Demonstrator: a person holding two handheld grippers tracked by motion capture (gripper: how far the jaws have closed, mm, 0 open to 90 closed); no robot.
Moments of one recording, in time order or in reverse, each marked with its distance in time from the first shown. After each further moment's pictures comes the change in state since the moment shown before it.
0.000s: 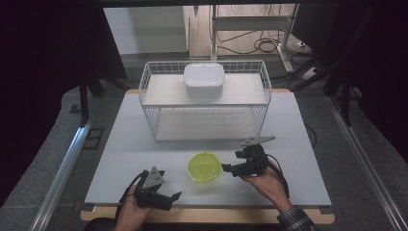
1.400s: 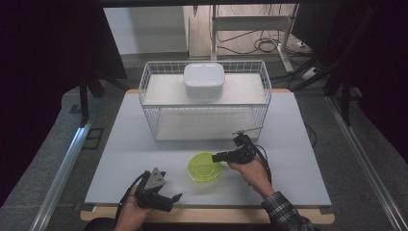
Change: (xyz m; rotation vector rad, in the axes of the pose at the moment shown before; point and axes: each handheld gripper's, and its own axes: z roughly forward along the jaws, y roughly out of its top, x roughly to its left) left arm -0.003 0.000 0.002 0.024 -0.008 0.024; right arm -0.025 0.018 0.048 0.076 0.235 0.289
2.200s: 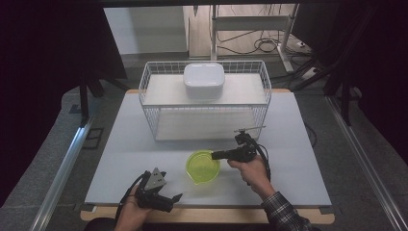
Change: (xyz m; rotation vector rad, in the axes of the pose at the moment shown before) left arm -0.001 0.000 0.000 -0.003 -0.001 0.002; right arm 0.012 0.004 -0.011 -0.048 0.093 0.039
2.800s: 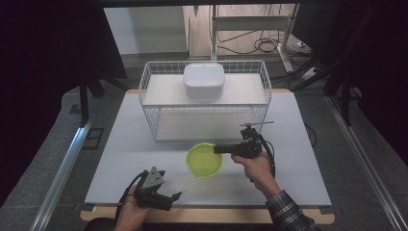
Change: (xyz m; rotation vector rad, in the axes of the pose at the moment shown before) left arm 0.003 0.000 -0.003 -0.029 -0.001 -0.031; right arm 0.018 0.011 -0.024 -0.069 0.033 -0.016
